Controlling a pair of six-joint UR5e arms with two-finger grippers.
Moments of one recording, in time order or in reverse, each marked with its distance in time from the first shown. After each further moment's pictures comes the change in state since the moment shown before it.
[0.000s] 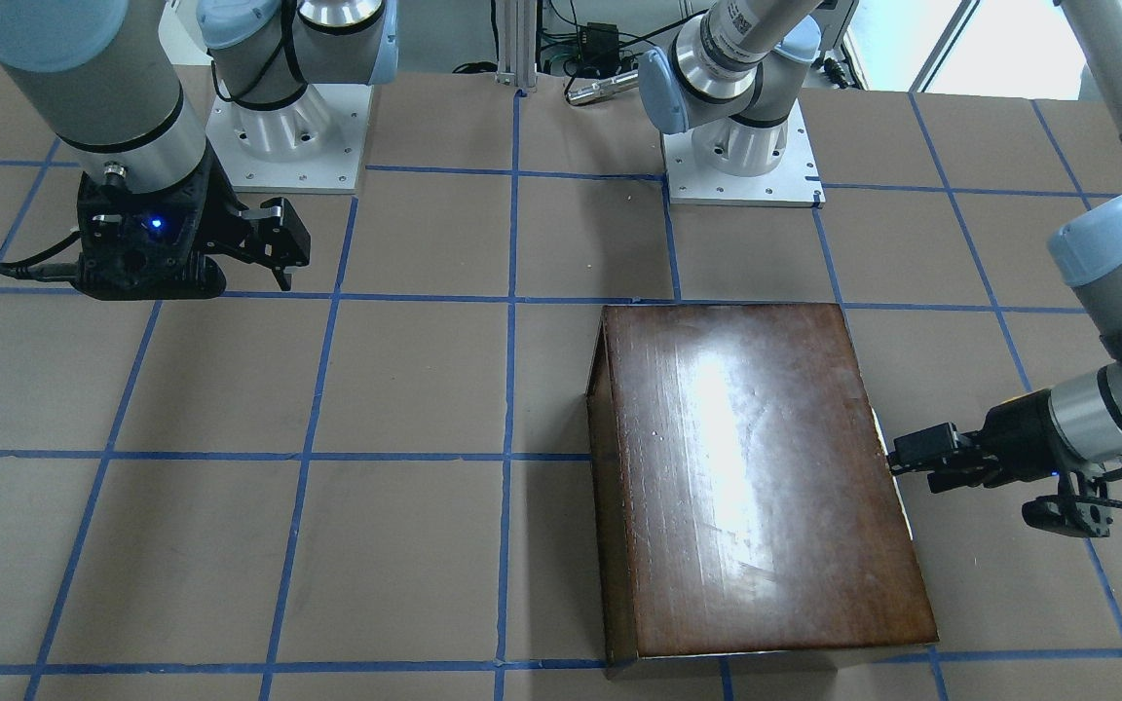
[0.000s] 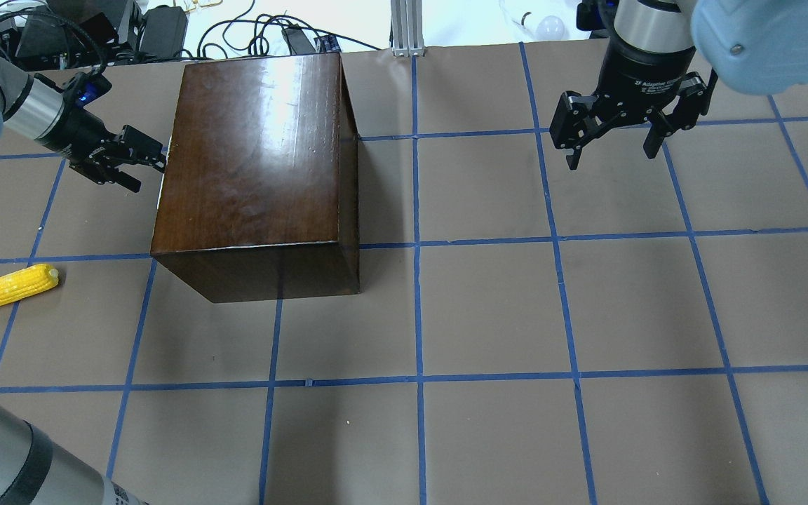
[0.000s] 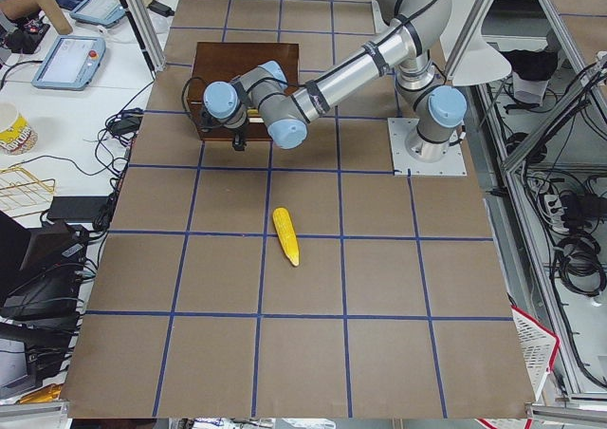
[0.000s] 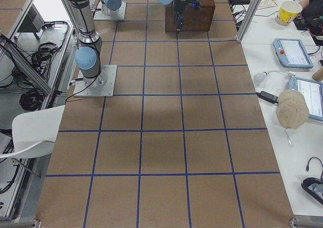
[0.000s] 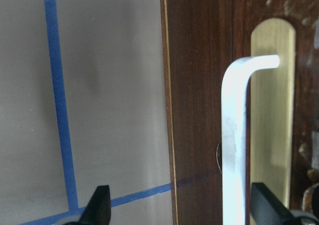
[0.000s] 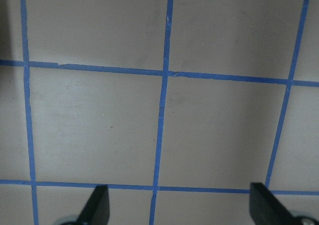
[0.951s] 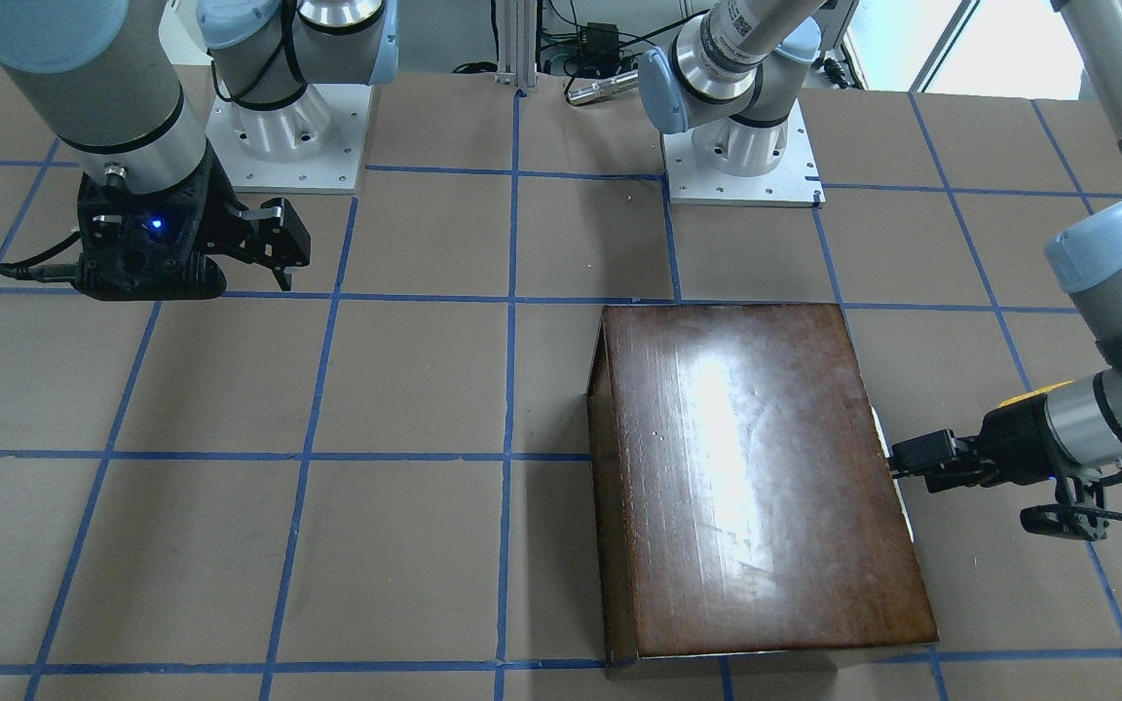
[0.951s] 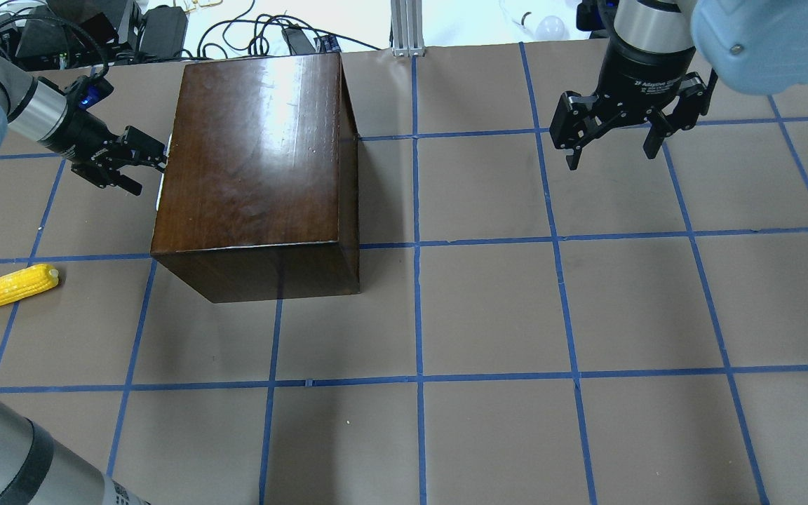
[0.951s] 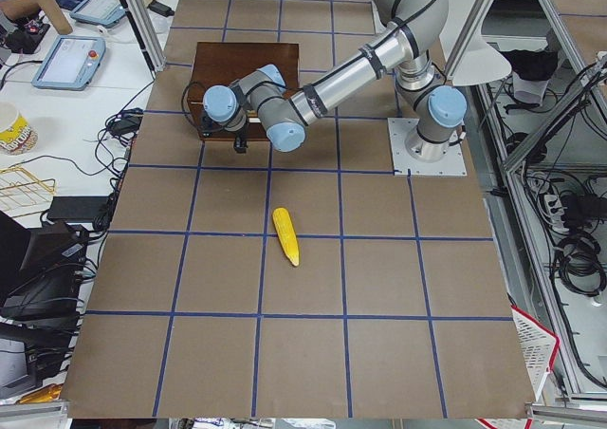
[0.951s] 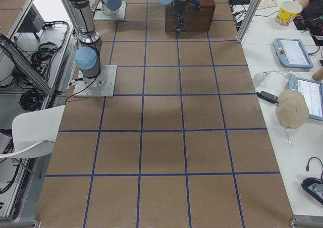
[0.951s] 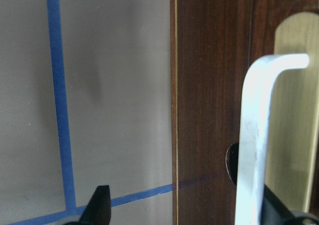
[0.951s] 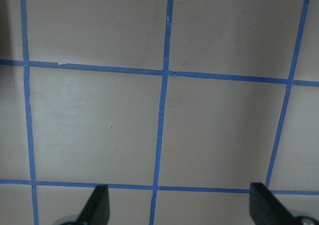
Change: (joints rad) left arm -0.002 -0.008 0.003 0.003 0.011 -0.052; right arm 0.000 0.000 0.000 0.001 0.000 0.000
